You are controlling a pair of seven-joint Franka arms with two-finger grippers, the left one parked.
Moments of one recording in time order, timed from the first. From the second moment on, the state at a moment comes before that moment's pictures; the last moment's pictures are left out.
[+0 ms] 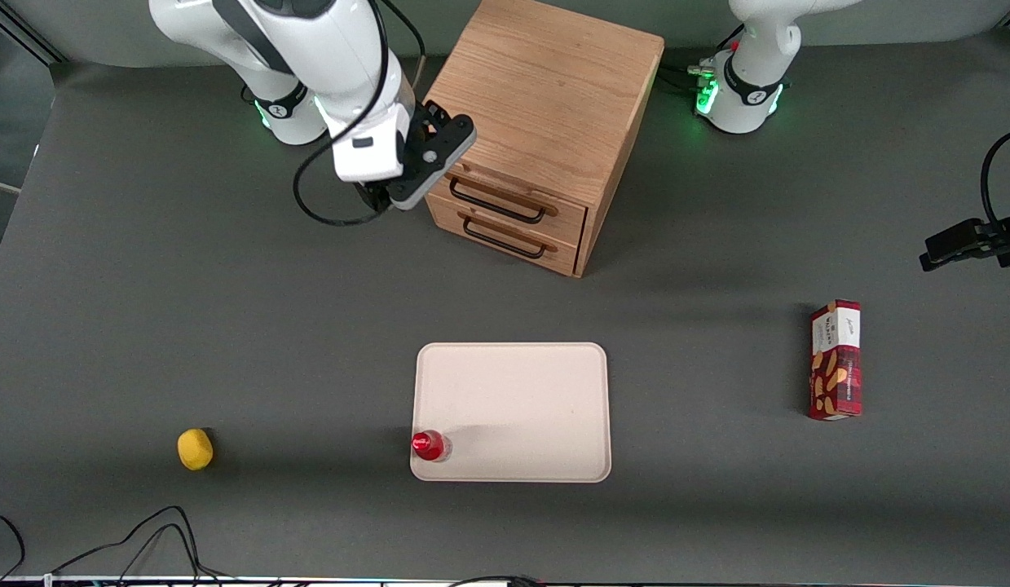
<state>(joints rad) 0.22 0.23 0.52 -1.46 0.02 1.63 -0.17</state>
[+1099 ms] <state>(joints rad) 0.24 0.43 0.53 -1.45 0.11 1.70 -0.44</state>
